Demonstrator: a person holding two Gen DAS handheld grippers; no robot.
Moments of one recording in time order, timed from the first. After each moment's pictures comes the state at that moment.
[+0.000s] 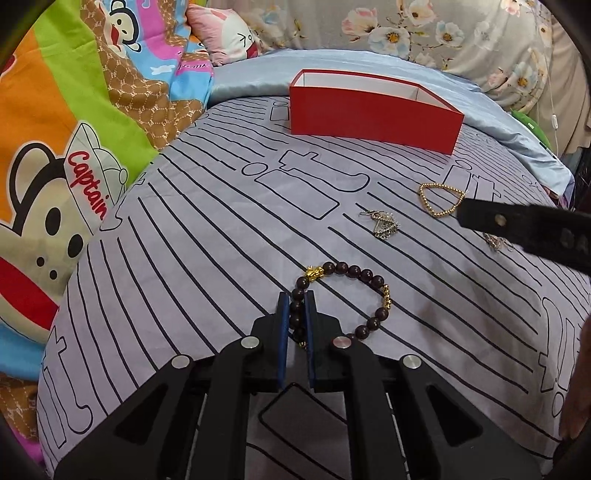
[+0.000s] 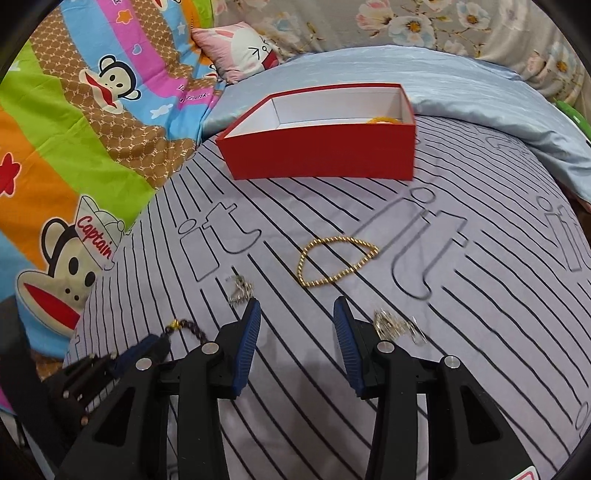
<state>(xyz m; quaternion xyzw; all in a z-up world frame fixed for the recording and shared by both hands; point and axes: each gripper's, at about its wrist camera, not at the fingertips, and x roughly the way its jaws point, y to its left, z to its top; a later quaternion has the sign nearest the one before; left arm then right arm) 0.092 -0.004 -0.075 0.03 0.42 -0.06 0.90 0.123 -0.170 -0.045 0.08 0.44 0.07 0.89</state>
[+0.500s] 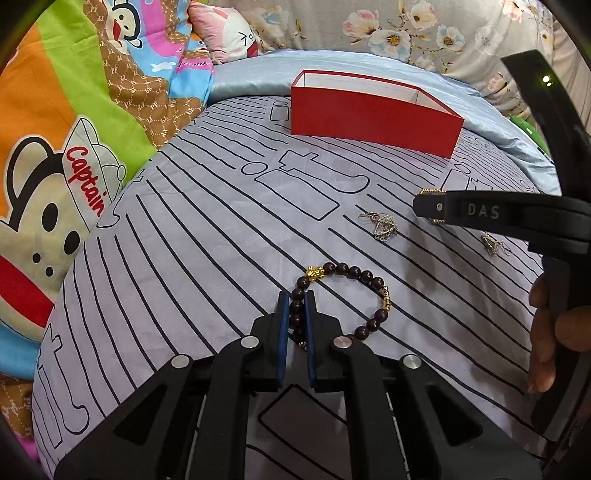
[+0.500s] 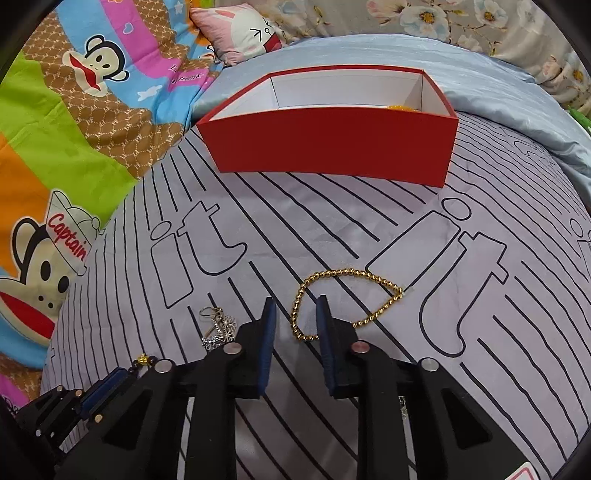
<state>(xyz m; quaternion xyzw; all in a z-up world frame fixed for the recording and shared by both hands) 0.093 0.000 -0.075 0.02 0.42 -0.07 0.90 0.166 -0.163 -0.070 0.06 0.46 0.07 0.88</state>
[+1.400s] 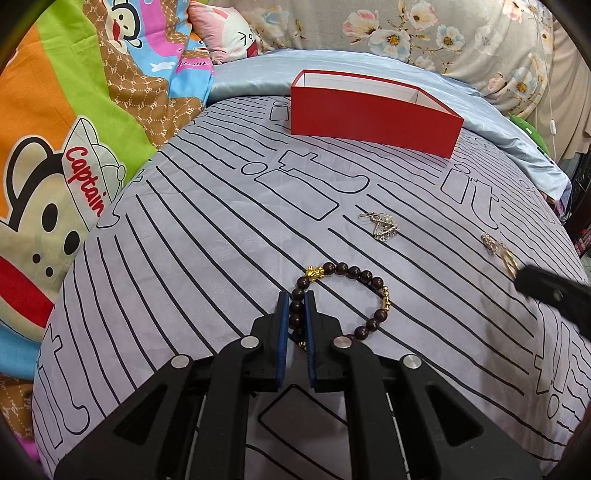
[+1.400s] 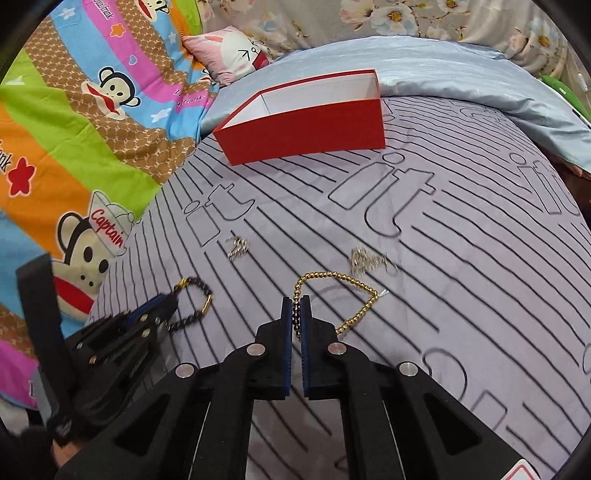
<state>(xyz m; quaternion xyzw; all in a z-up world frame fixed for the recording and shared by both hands) 0.093 -0.001 -0.075 0.02 0.42 -0.07 0.90 0.055 -0.194 -0.044 0.12 0.44 0.07 0.89</state>
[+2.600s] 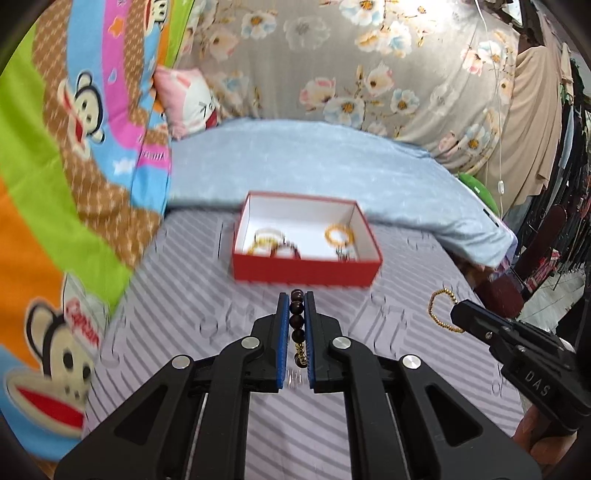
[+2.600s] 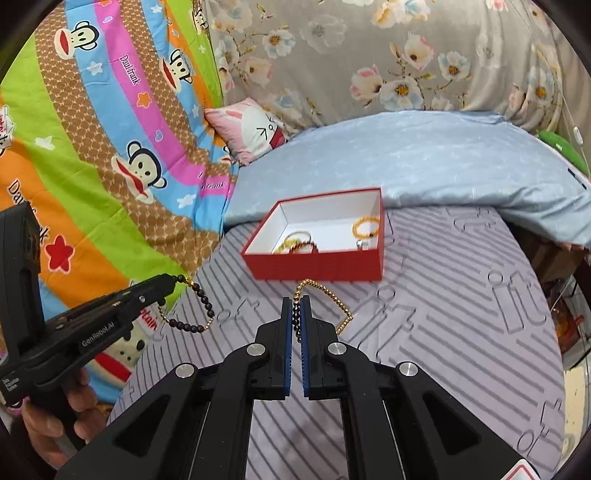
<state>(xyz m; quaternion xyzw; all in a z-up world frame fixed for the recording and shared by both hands) 0.134 -0.028 0.089 -0.02 0.33 -0.16 0.93 0.089 -0.223 0.074 0.12 0.31 0.07 0.94</state>
